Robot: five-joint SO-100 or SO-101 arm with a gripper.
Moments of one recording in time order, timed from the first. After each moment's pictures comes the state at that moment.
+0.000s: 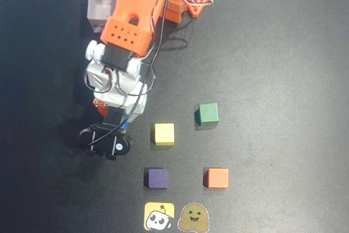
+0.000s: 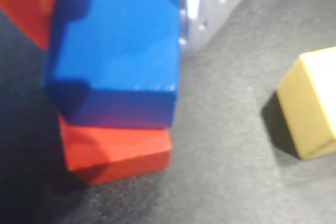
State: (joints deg) arm 17.5 91.4 108.6 60.4 80.2
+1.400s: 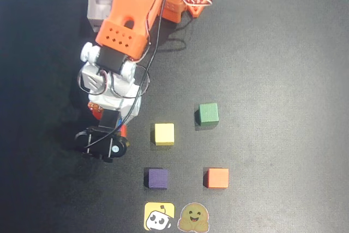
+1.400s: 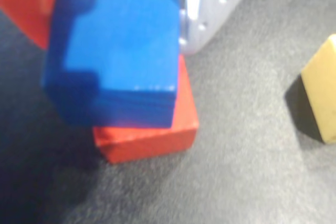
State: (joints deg) arm 19.0 88.8 107.1 58.5 77.4
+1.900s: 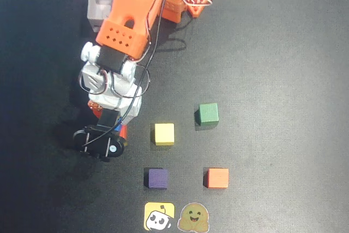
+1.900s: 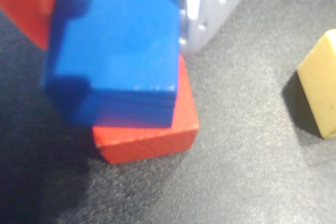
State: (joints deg) arm 19.0 88.9 107.6 58.4 80.0
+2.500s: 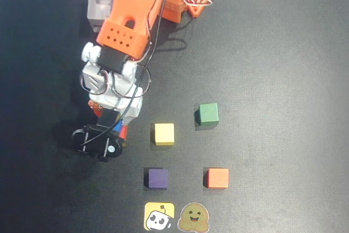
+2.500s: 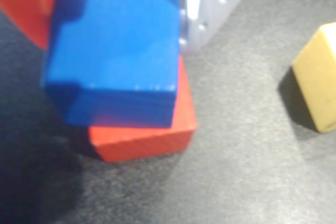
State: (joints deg) arm 18.5 89.0 107.7 58.4 82.3
